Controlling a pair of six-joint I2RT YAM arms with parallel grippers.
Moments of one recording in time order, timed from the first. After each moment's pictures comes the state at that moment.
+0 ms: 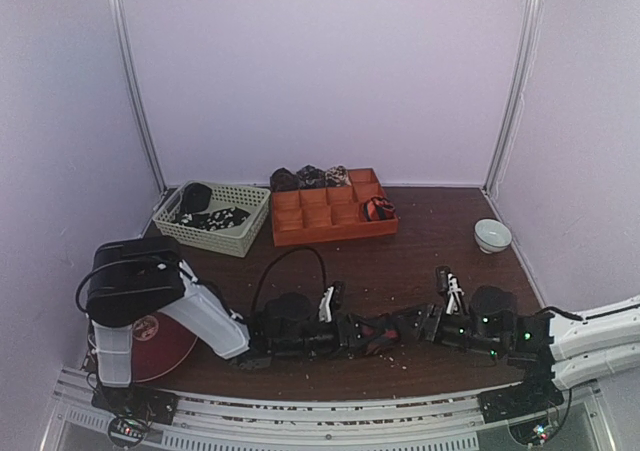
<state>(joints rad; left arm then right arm) -1.24 2.04 0.81 1.04 0.13 -1.28 1.07 0.94 0.18 0.37 0.14 1.05</state>
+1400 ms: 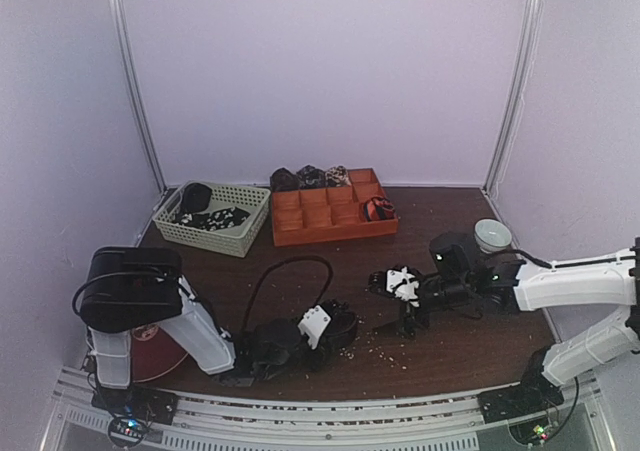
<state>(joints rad) -1.30 2.02 0.65 1.02 -0.40 -0.09 0.83 1.28 0.60 0.01 -0.35 -0.54</state>
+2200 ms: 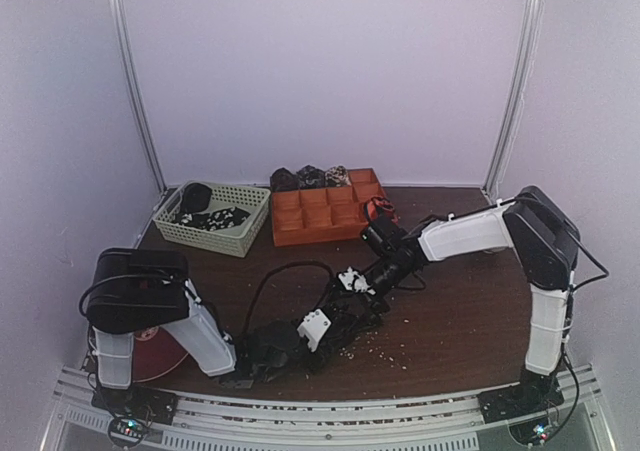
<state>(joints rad) -1.30 2.05 0.64 1.07 -0.40 -0.05 0.74 1.98 1.21 -0.39 -0.84 -1.11</state>
